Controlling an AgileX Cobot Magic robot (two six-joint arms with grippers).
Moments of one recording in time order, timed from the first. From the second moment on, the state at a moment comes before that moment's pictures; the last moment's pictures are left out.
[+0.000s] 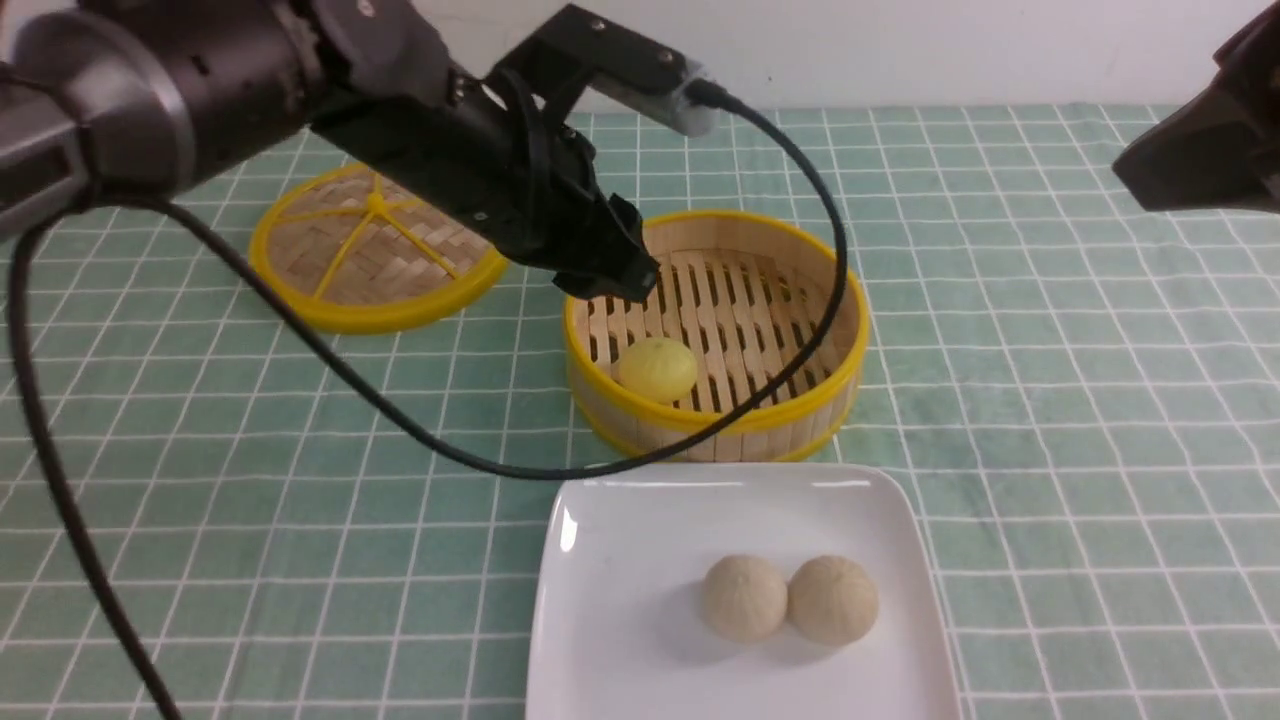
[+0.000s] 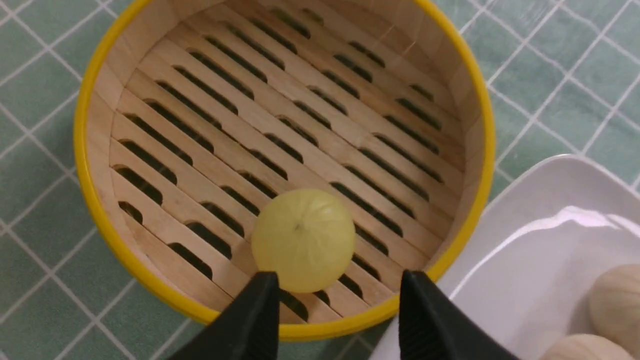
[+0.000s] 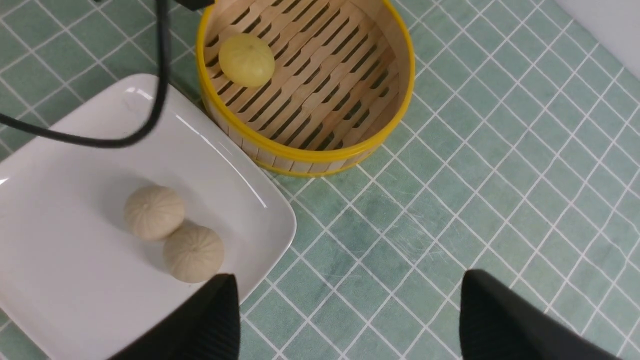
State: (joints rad) right arm 0.56 1.25 -1.62 -0.04 1.27 -0.23; left arm -0.43 1.82 -1.55 -0.39 0.76 0.62
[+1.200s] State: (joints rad) right arm 0.56 1.25 -1.62 -0.04 1.27 -0.24; left arm -0.43 2.06 -1.65 -0.39 0.78 0.59
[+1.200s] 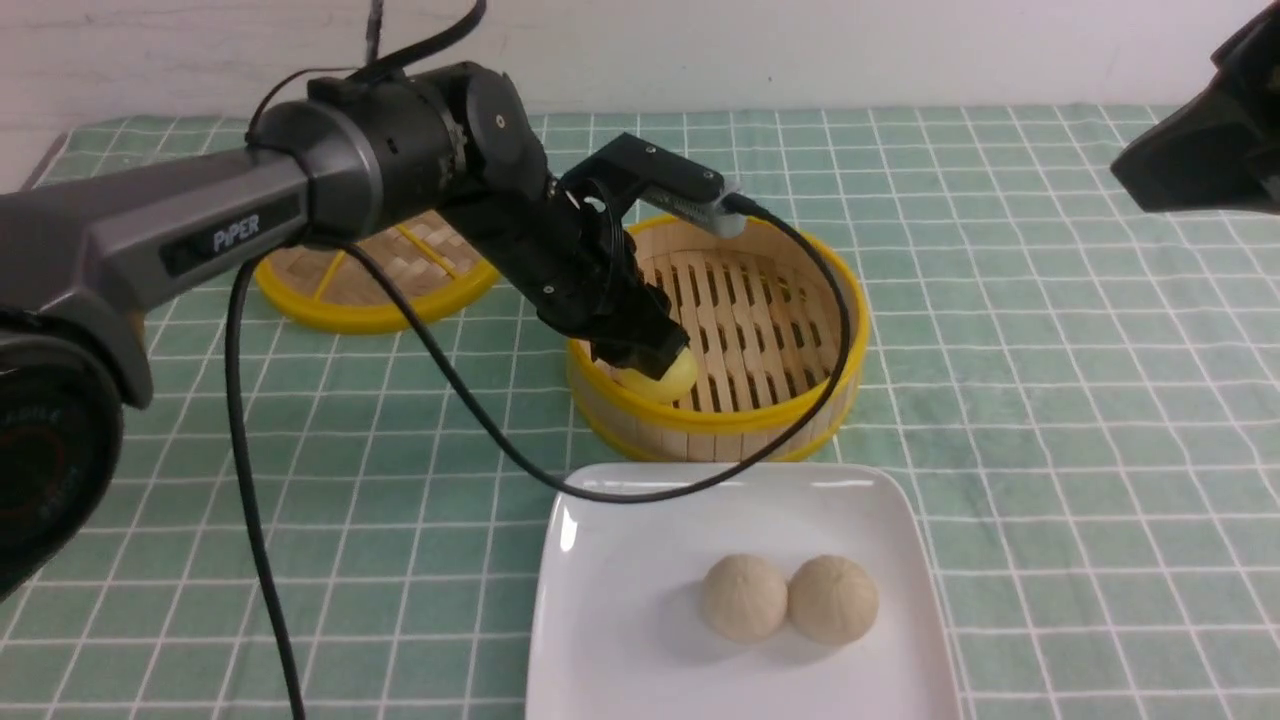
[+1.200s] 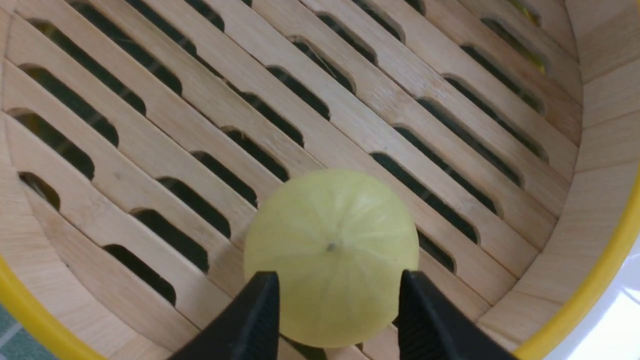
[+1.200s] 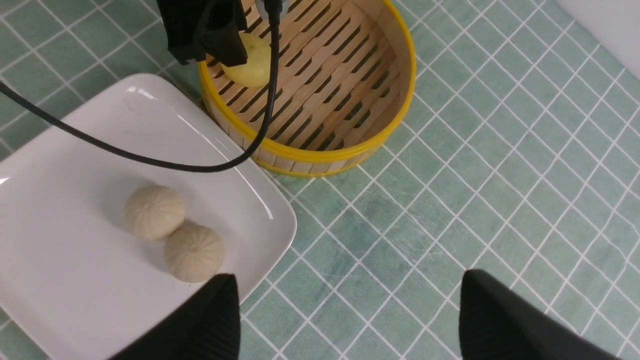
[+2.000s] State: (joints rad) right arm 0.56 1.25 -1.62 -0.04 1.27 -0.24; left arm -0.43 2.10 -1.65 -0.45 0.72 0.59
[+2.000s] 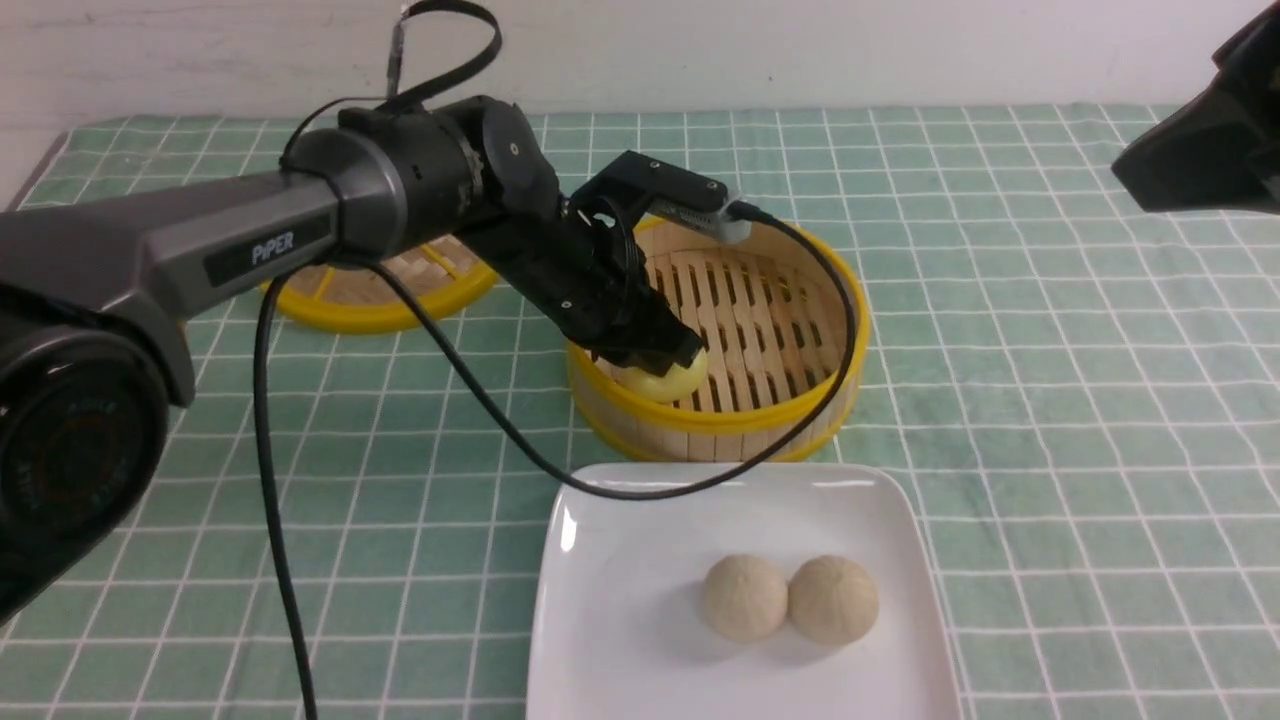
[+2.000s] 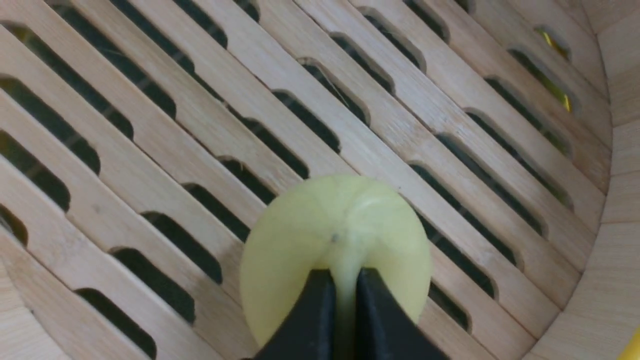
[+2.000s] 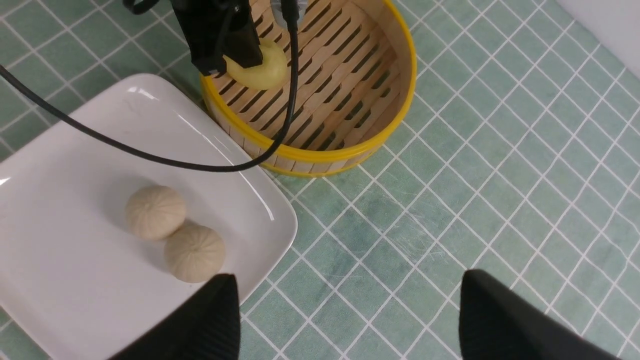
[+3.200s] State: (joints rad) right arm 0.56 1.25 -1.62 -0.03 1.27 -0.24; left arm -0.43 1.57 -1.57 -0.43 1.24 0.32
